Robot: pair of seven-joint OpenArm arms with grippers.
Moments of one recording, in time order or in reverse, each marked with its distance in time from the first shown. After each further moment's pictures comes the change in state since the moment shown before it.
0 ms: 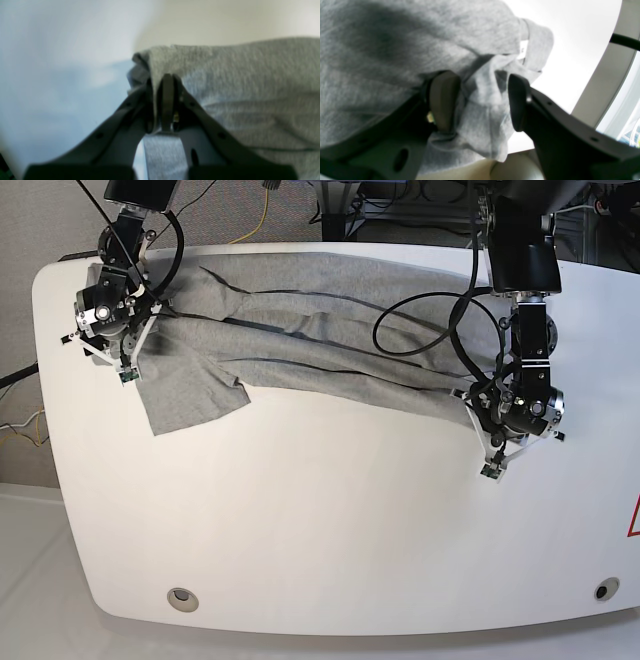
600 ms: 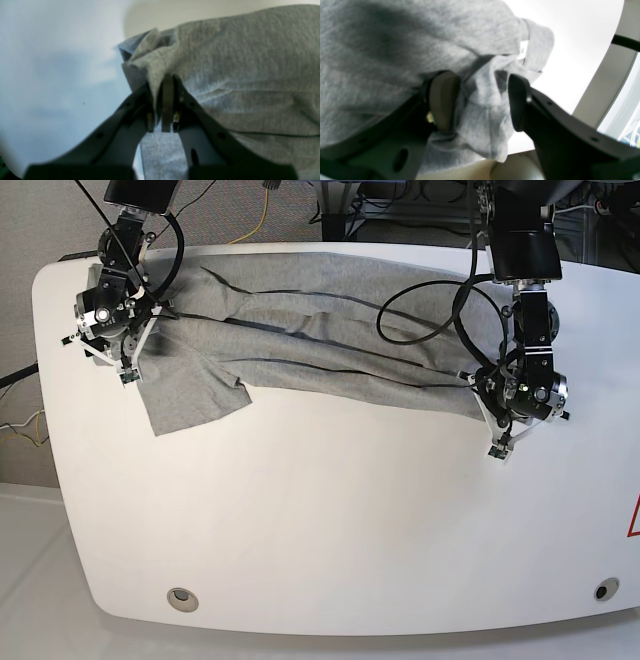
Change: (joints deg) left arm 2.7 -0.1 -2.2 0.0 0.0 0.0 1.2; right arm 0.2 0.0 0.0 0.0 0.2 0.2 0.1
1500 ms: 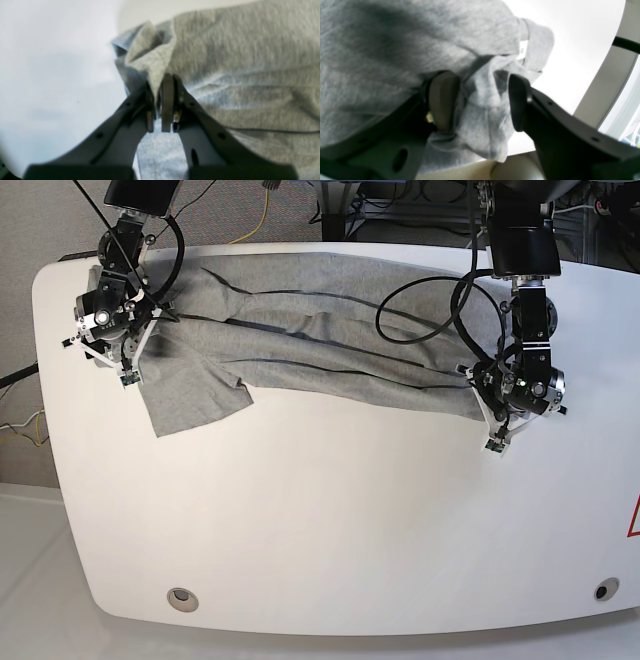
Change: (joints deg) left arm 1.5 0.0 0.3 -0.1 0.0 0.0 0.0; right arm 0.8 0.0 -0.1 -0.4 0.2 0.2 -0.4
